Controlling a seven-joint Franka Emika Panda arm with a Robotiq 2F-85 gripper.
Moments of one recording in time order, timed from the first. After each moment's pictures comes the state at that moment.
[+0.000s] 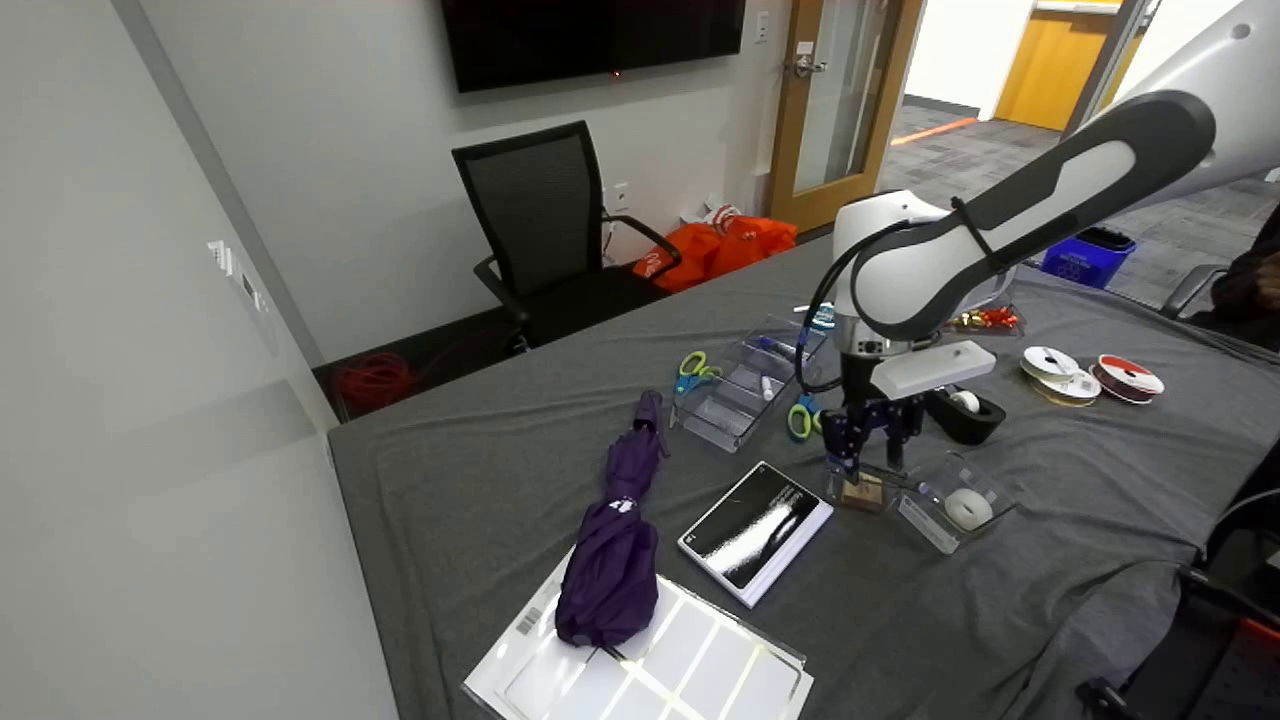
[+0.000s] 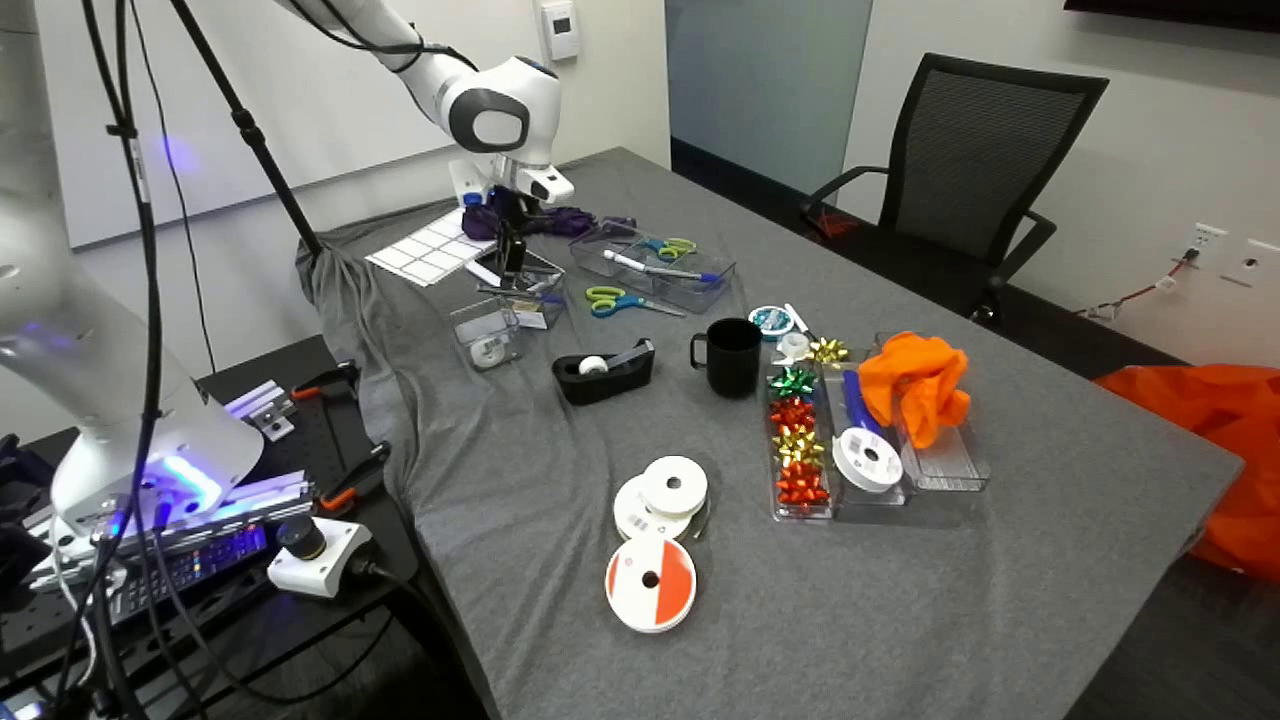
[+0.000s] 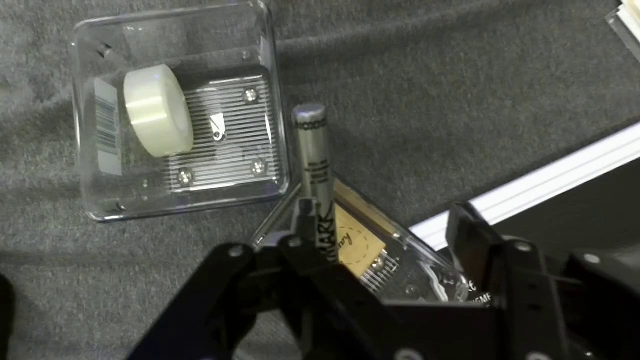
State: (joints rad) arm 0.12 0.47 0.05 -2.03 0.15 2.17 0.29
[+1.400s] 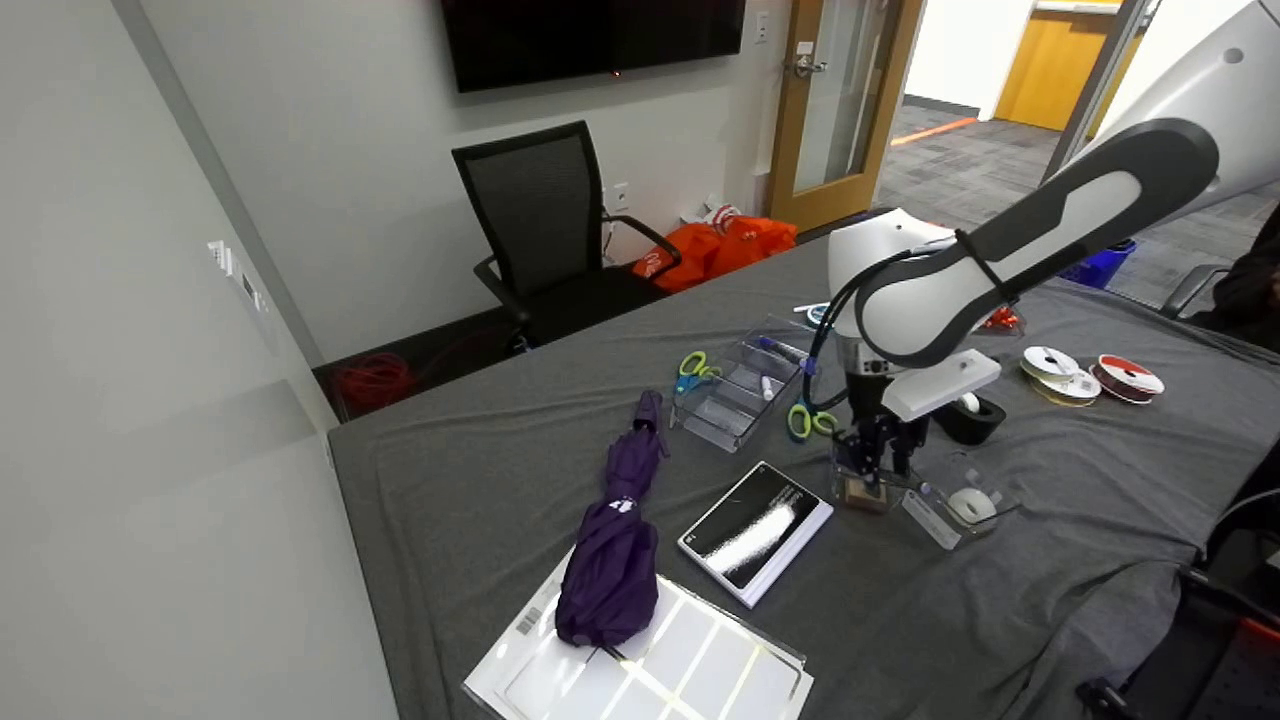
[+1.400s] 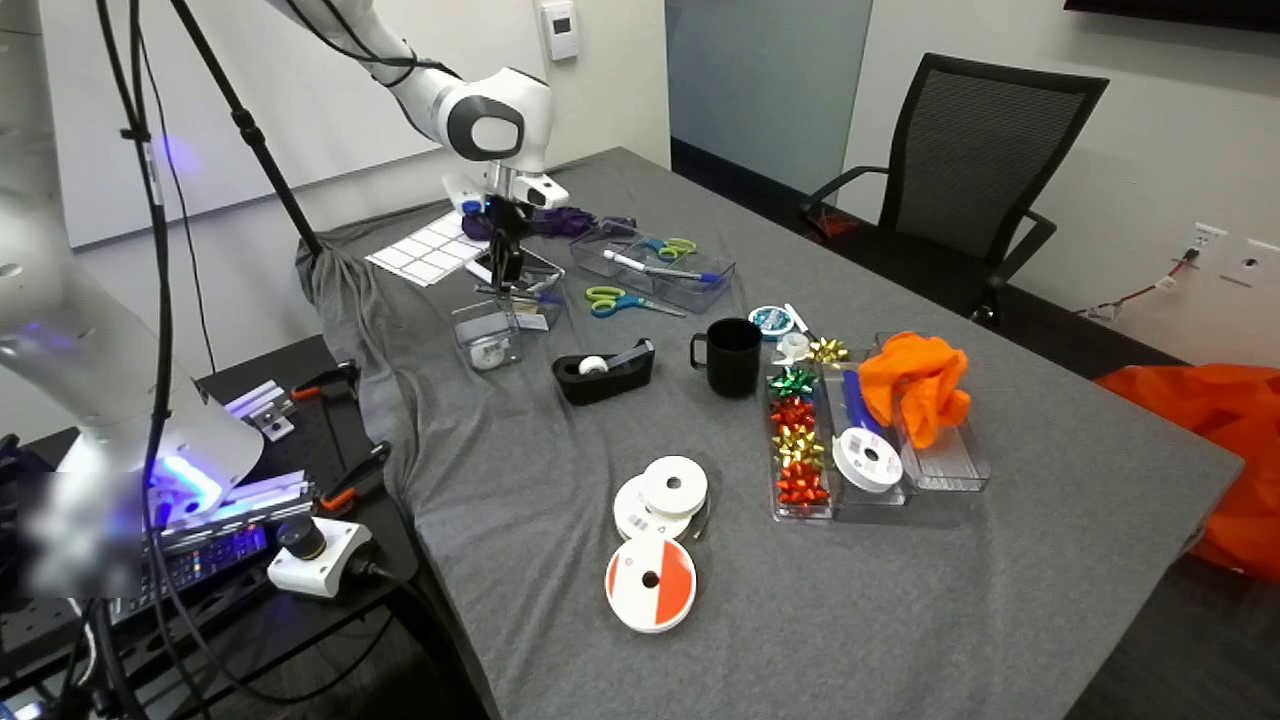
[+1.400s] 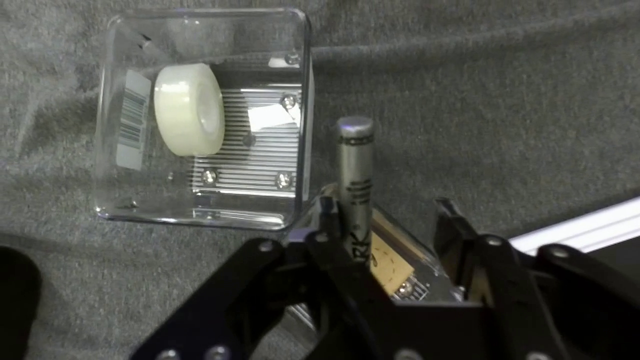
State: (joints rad) arm 0.13 0.48 0.05 -2.05 0.05 2.18 0.30
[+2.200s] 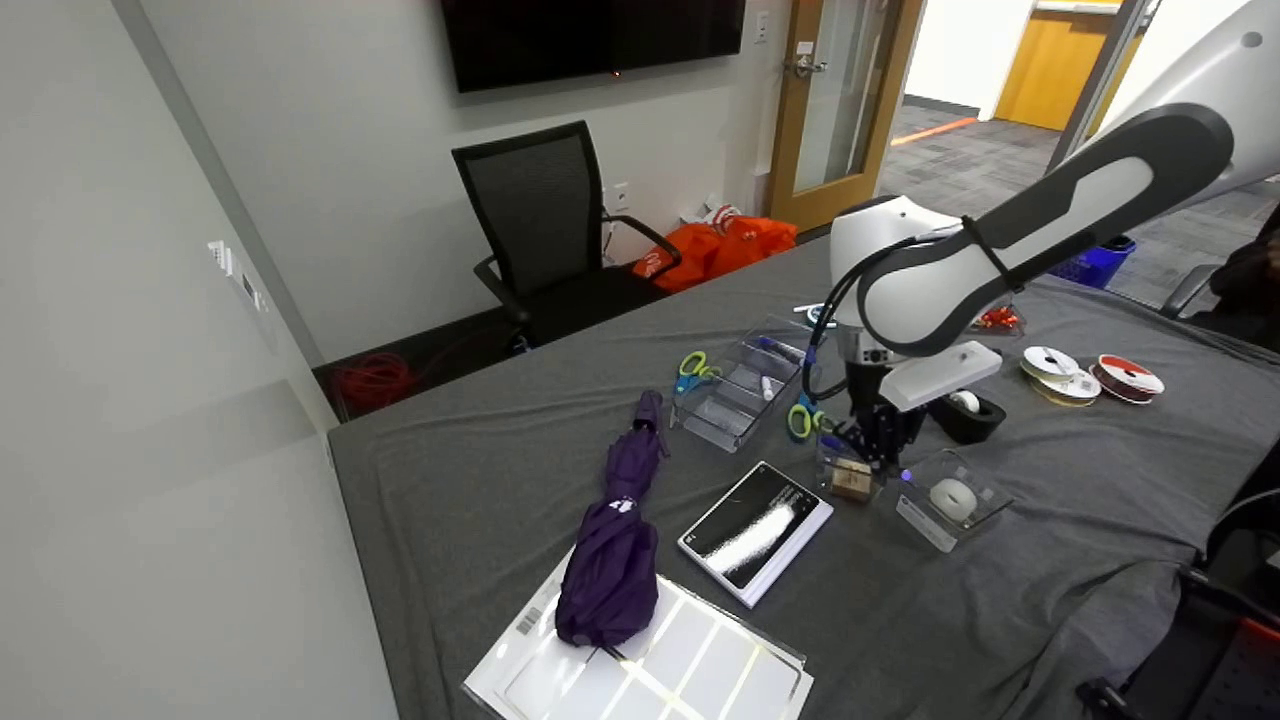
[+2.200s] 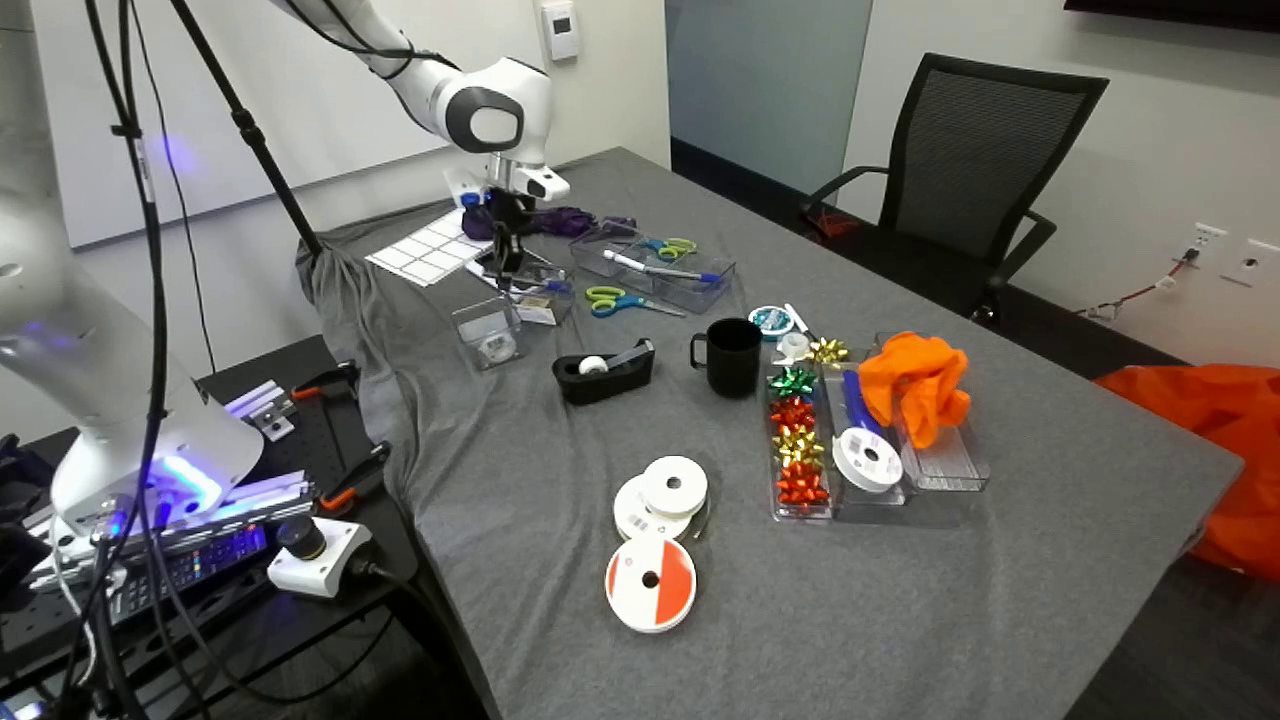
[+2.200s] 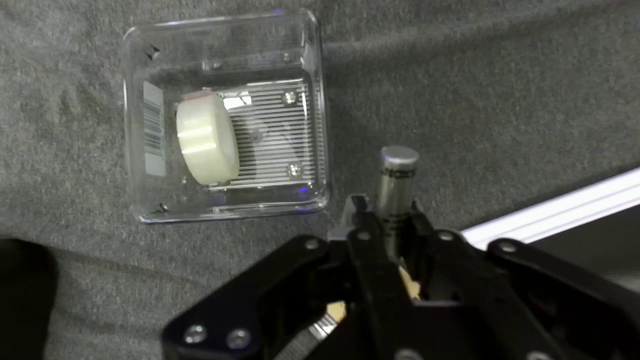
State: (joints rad) arm 0.13 0.46 0.04 -2.05 0.05 2.18 0.32
